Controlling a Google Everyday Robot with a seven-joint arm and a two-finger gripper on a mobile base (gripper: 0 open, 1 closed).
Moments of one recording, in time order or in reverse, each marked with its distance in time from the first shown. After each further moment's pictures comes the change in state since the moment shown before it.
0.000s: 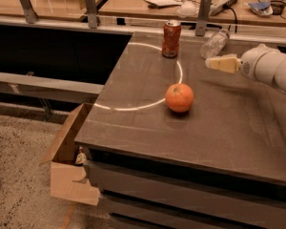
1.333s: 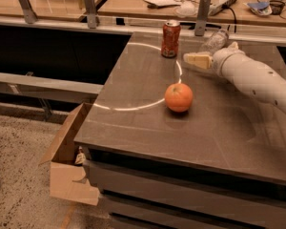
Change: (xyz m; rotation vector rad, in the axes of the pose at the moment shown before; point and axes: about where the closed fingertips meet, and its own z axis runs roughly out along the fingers) arm -0.006 0.037 0.085 0.011 -0.122 0.019
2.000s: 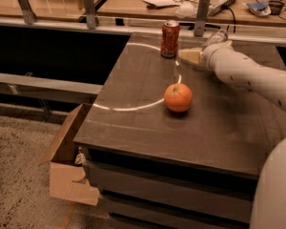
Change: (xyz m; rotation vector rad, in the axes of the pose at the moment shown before) arm 0.002 -0.001 0.040 0.103 0.061 0.005
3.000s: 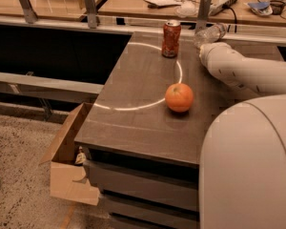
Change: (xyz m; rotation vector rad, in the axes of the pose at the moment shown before) arm 0.012 -0.020 0.016 0.118 0.064 -0.050
